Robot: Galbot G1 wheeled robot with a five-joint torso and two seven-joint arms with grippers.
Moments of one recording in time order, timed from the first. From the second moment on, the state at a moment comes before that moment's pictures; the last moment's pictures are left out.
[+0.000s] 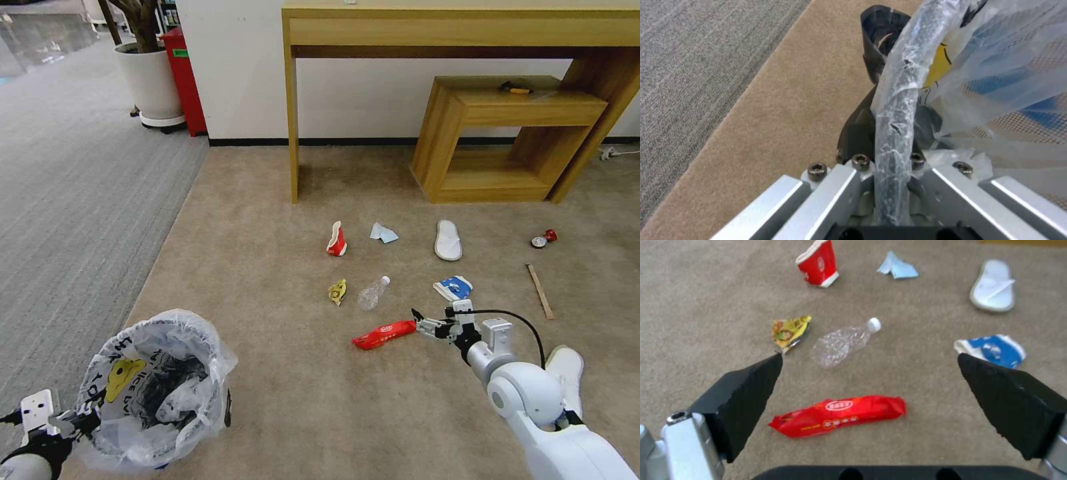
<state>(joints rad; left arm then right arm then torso) 1.87 -1.37 -1.16 -2.33 -0.80 0.74 -0.10 -1.28 1.06 0.45 1.88 0.48 -0.46 0.04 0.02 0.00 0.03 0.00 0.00</state>
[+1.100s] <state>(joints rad) 1.89 -1.39 -1.15 -2.36 -0.79 0.74 -0.09 -1.15 1.25 0.35 1.51 0.61 -0.47 0.21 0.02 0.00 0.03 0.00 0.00</state>
